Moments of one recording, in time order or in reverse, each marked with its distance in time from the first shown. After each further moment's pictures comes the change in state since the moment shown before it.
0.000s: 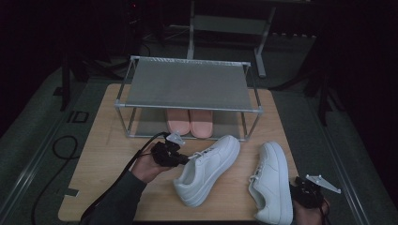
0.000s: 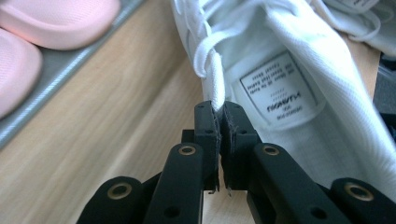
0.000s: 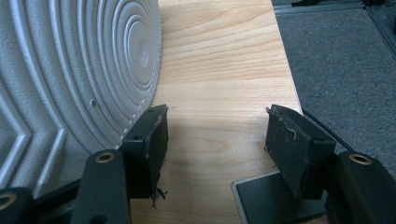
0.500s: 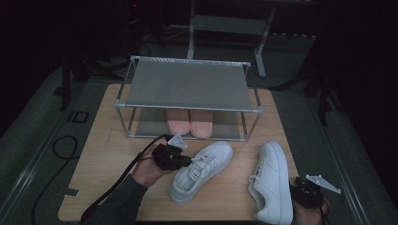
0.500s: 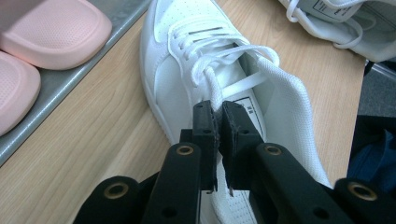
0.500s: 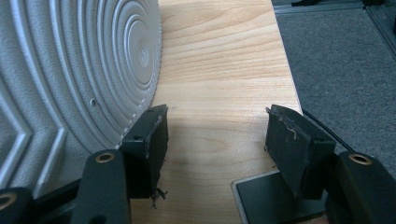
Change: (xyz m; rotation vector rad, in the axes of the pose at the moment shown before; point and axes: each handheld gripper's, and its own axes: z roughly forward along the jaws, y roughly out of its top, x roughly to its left) left arm -0.020 0.003 -0.005 -0.041 -0.013 0.023; right arm 0.000 0.000 0.000 0.001 -0.001 0.001
